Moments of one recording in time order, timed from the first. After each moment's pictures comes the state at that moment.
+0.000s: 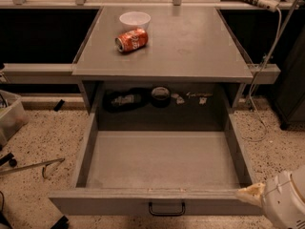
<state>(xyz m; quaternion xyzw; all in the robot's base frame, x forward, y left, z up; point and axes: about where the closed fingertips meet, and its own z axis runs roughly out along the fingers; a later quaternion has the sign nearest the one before) 0.252 -0.180 0.769 -0.54 0.81 0.22 0.10</state>
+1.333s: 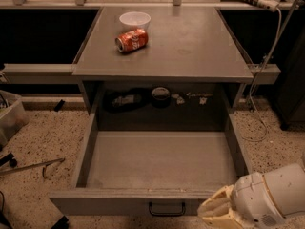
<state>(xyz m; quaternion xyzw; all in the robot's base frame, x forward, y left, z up) 0.290 -0.129 0.727 -0.55 0.74 0.31 0.23</state>
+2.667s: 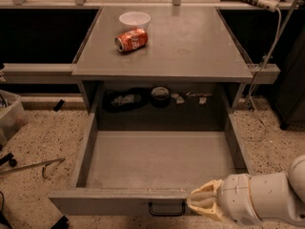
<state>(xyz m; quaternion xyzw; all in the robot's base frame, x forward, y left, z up) 0.323 -0.109 0.709 -0.56 0.73 0.23 0.31</state>
